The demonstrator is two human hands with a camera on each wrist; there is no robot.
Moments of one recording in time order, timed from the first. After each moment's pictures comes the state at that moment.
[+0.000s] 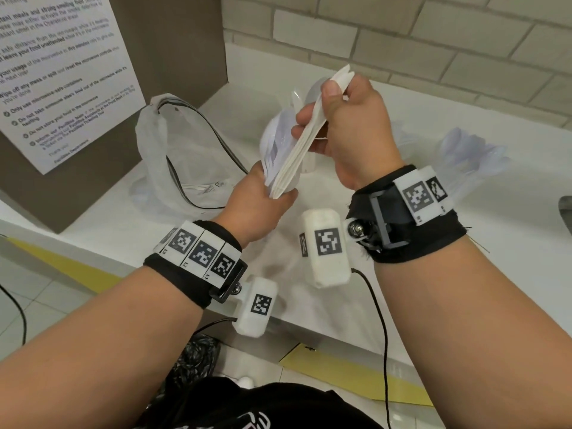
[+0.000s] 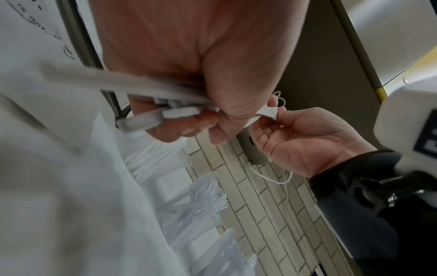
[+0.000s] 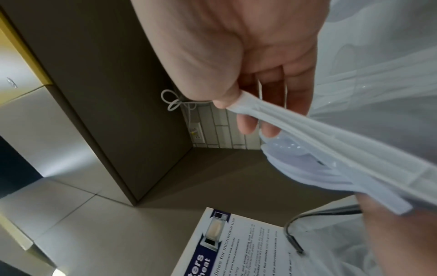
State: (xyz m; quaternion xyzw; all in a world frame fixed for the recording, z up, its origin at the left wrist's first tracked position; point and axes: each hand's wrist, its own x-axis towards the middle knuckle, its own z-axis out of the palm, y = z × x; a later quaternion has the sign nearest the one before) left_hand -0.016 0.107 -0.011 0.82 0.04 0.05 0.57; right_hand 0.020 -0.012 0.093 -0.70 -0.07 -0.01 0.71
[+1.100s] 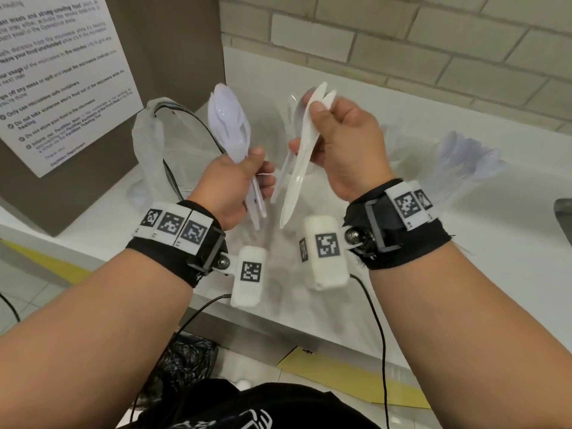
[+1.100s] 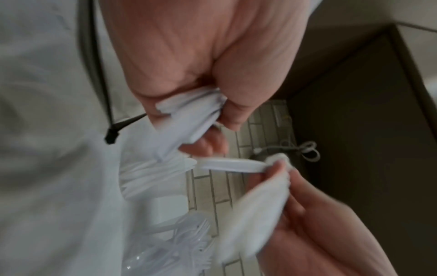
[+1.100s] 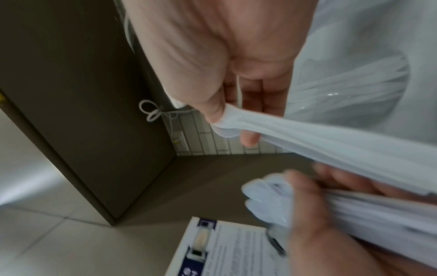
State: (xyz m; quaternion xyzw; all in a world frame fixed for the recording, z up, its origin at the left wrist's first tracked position) left_hand -0.001 0.128 0.007 0.55 0.10 0.00 0.83; right_hand 0.022 -0.016 0.073 -0.66 -0.06 0.01 0.75
